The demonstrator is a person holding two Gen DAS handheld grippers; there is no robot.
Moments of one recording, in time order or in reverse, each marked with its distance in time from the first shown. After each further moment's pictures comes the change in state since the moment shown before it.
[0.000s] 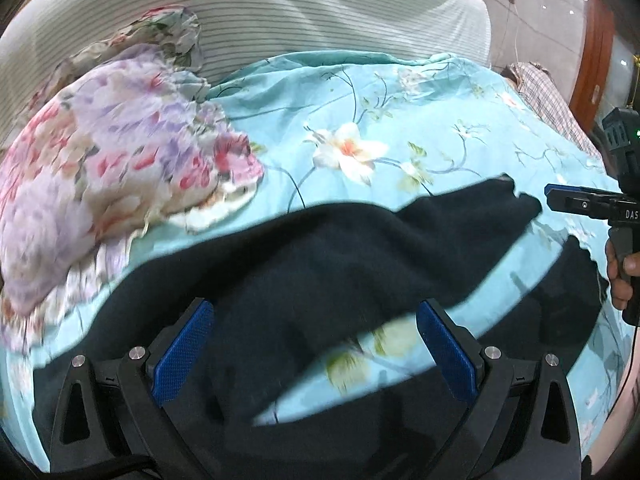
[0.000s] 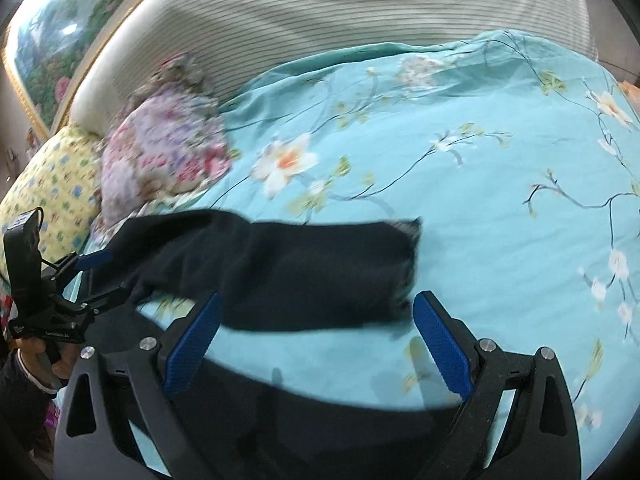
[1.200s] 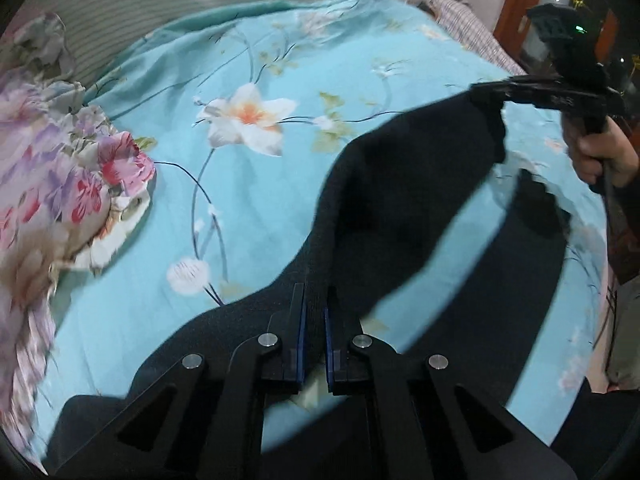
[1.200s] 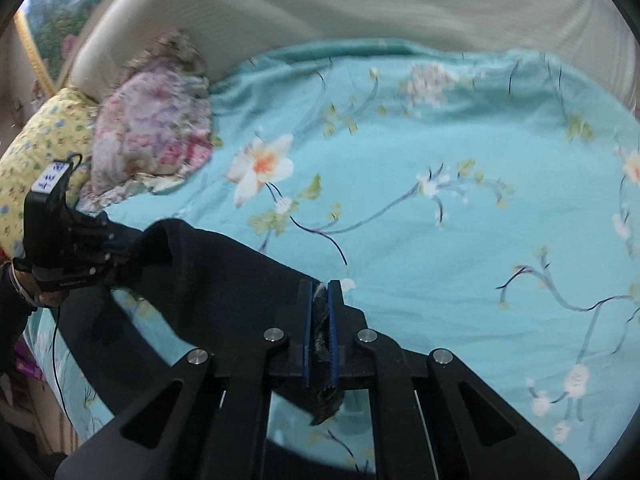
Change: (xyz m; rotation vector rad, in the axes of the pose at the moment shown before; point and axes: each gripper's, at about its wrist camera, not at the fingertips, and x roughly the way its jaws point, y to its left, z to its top) left arm 0.036 -0.031 0.006 0.222 0.174 -0.254; right arm 0.002 -0.024 0.051 -0.199 0.101 0.021
